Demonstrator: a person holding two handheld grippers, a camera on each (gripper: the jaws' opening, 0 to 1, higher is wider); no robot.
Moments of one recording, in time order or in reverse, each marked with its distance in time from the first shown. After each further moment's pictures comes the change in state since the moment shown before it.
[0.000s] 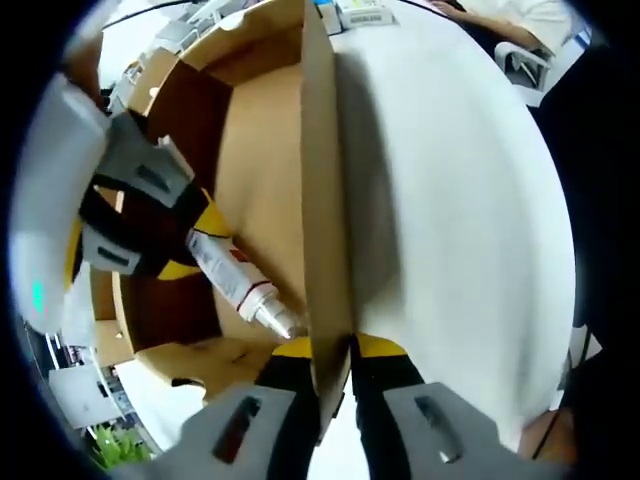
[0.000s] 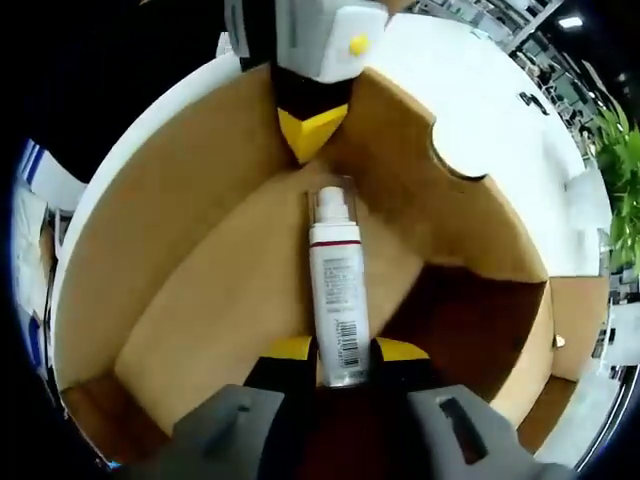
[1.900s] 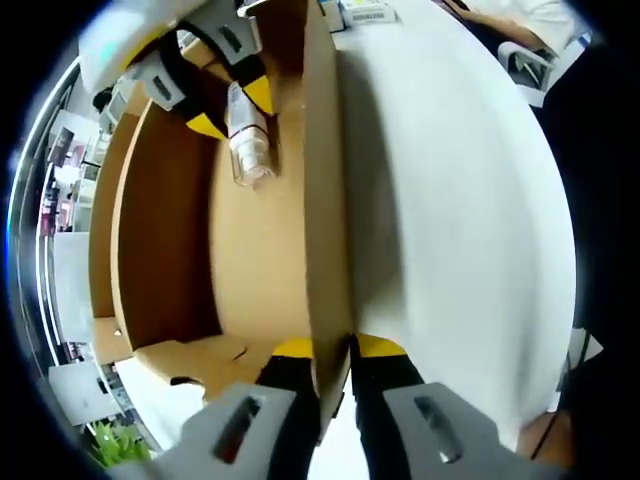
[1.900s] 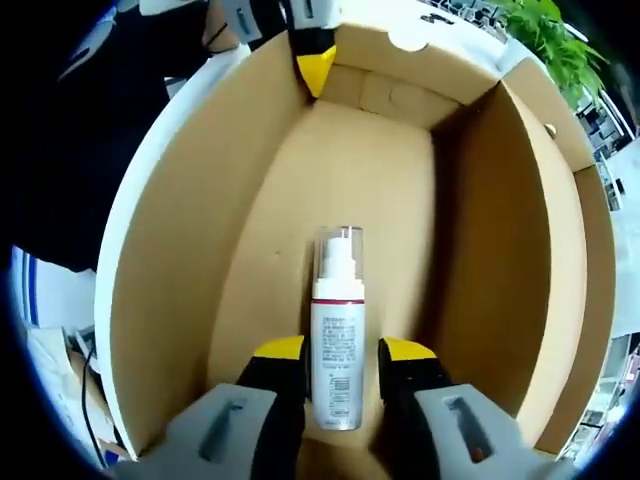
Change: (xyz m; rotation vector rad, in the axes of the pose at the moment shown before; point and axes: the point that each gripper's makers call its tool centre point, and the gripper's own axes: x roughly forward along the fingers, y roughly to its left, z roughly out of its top) left arm -0.001 -0.003 -0.002 -0.011 0.012 0.004; right arm -0.024 0.085 -0.057 0.454 0.021 0.024
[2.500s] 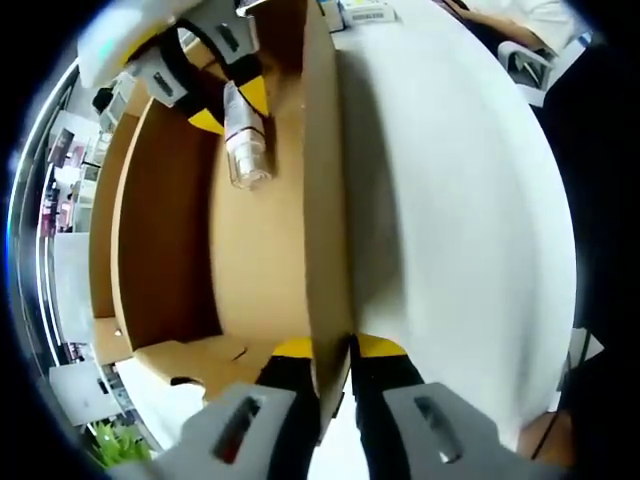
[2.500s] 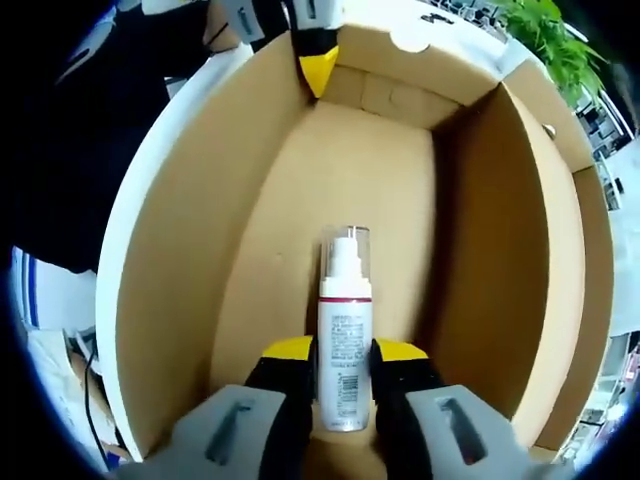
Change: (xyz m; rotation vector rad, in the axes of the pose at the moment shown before) left arm 0.000 -0.001 0.000 0.000 0.000 0.002; right arm -0.007 0.001 0.003 0.016 0.000 -0.018
